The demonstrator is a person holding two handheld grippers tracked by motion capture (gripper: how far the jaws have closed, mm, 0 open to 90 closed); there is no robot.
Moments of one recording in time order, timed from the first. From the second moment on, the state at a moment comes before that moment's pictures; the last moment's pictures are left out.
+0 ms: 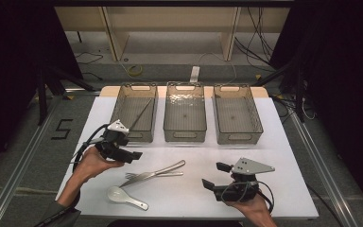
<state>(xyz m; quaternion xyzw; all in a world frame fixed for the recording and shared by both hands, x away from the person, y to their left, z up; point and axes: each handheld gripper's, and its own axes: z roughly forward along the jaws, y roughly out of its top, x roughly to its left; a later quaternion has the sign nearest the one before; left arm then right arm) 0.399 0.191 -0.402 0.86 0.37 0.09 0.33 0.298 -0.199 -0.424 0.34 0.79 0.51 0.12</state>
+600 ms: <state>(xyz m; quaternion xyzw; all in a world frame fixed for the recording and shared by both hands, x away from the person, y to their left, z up) 0.362 0.164 -0.416 0.91 0.29 0.06 0.29 0.301 -0.216 -0.425 0.35 0.78 0.50 0.14</state>
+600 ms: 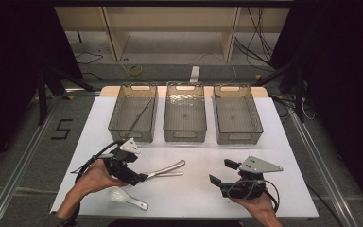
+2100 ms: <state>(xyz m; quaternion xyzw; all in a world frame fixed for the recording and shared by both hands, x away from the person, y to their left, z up) 0.328 0.161 -0.444 0.95 0.24 0.03 0.19 0.300 -0.223 -0.427 0.37 0.77 0.50 0.15</state>
